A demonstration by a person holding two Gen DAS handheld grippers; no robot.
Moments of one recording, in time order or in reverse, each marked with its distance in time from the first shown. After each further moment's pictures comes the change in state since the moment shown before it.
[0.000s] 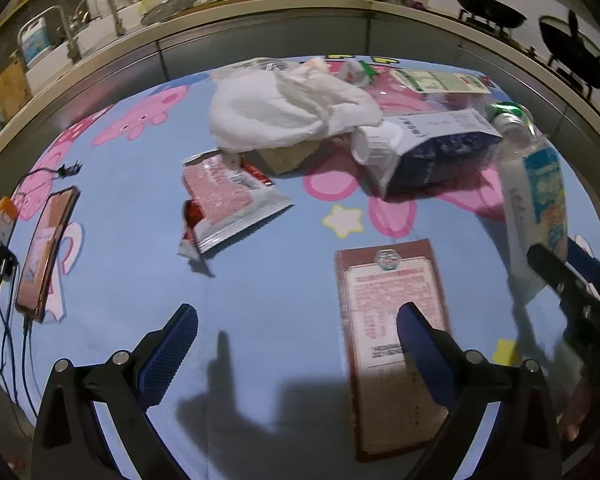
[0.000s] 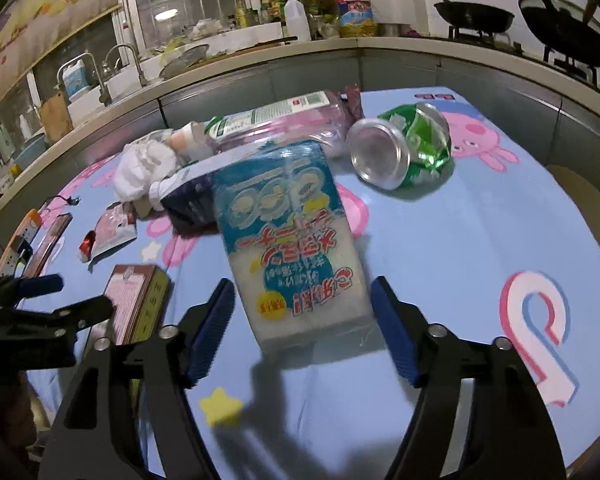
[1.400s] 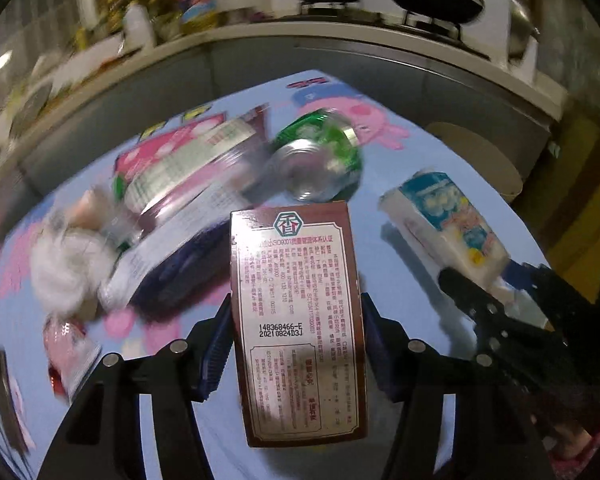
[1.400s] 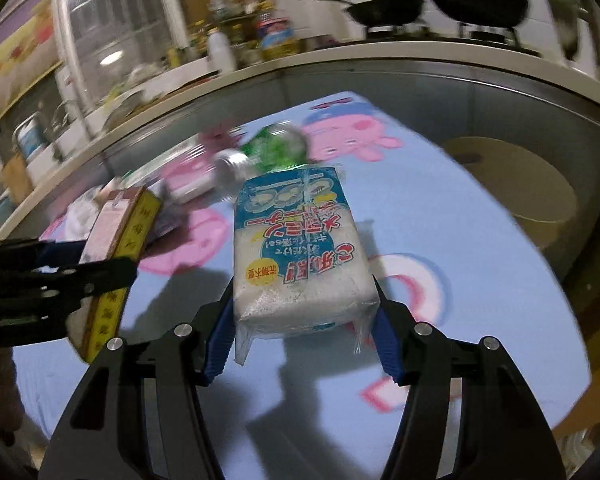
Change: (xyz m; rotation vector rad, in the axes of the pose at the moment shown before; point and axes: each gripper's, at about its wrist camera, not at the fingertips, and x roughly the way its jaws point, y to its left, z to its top) left arm -0.029 -0.160 0.056 0.385 -0.079 -0.249; right arm -0.042 -0.103 -0.013 0.202 -0.102 -0.141
